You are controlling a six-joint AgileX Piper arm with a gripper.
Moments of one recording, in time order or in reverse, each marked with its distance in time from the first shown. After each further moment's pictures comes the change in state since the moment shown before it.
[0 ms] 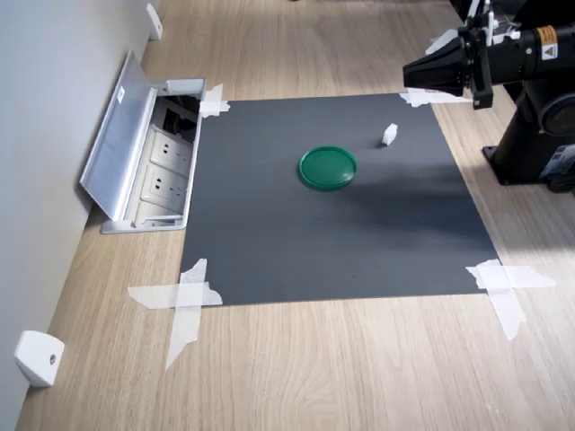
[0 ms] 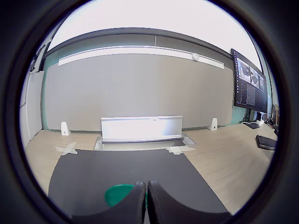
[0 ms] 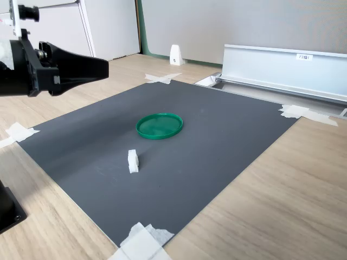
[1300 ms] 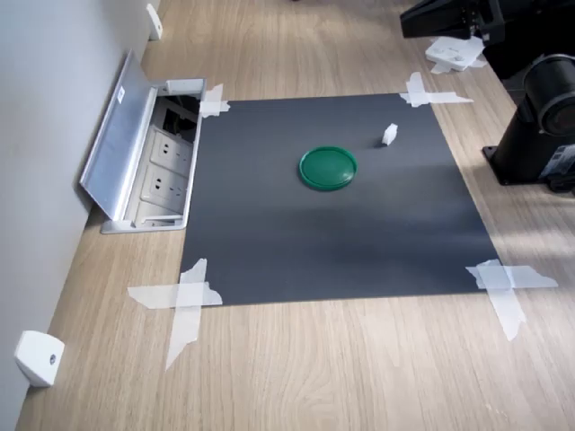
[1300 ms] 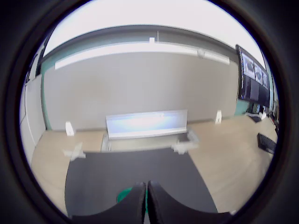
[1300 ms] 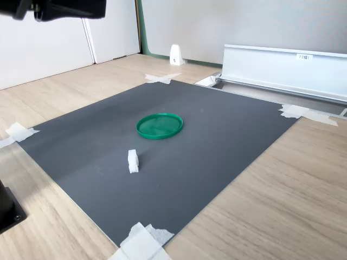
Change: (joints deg) arm 0.0 23.4 -25.6 1.5 18.7 0.0
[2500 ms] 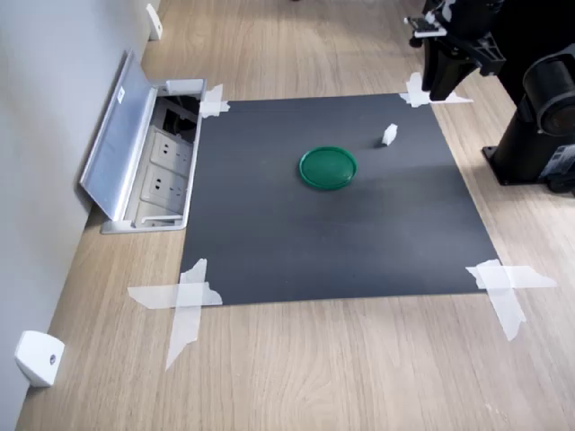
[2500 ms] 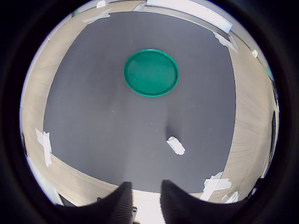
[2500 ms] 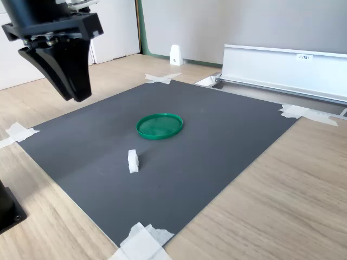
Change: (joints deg) arm -3.3 30.9 -15.1 -2.5 36.5 -23.1
